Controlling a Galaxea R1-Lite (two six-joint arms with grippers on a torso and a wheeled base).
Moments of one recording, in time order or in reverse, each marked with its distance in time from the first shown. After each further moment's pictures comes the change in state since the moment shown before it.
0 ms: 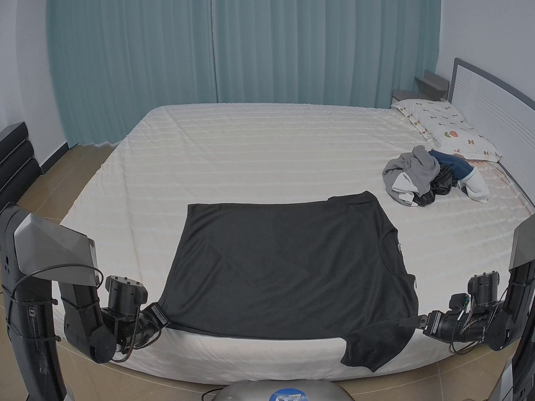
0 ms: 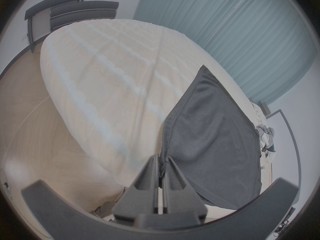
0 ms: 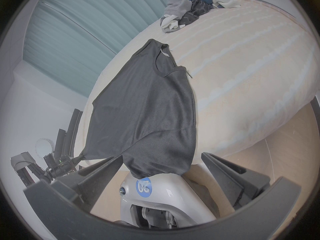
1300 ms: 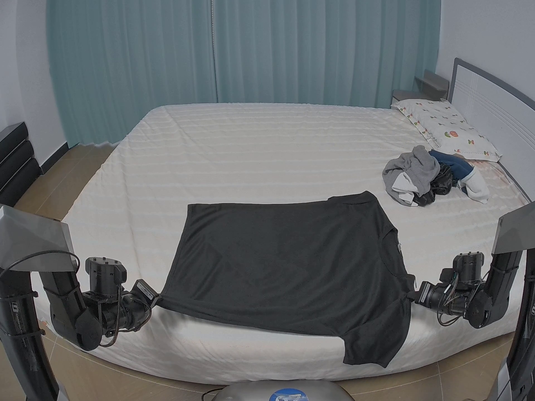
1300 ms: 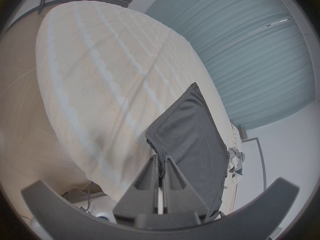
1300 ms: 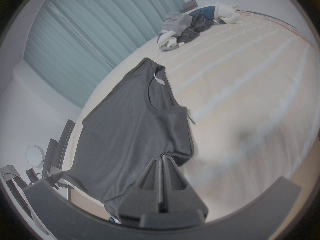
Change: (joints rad) left arm 0.103 -0.095 -0.036 -0.010 -0.204 -0.189; right arm -0.018 0.144 -0.324 0.041 -0.105 0.008
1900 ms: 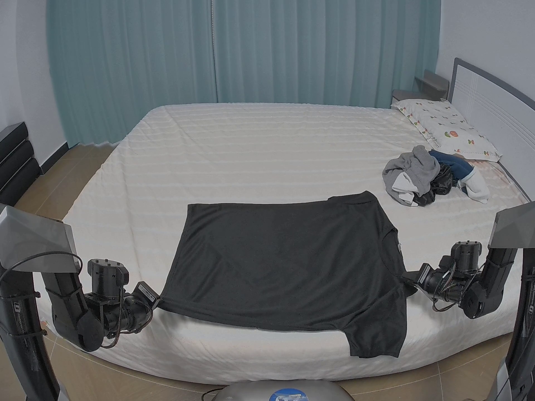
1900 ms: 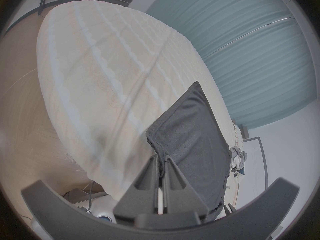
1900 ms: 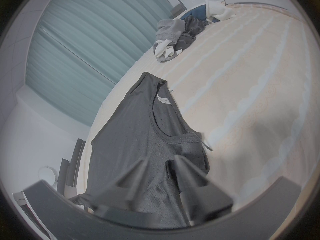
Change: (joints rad) left arm -0.008 0.013 0.001 0.000 0.010 0.002; right arm -0.017 0.040 -0.138 -0.015 0.038 0.180
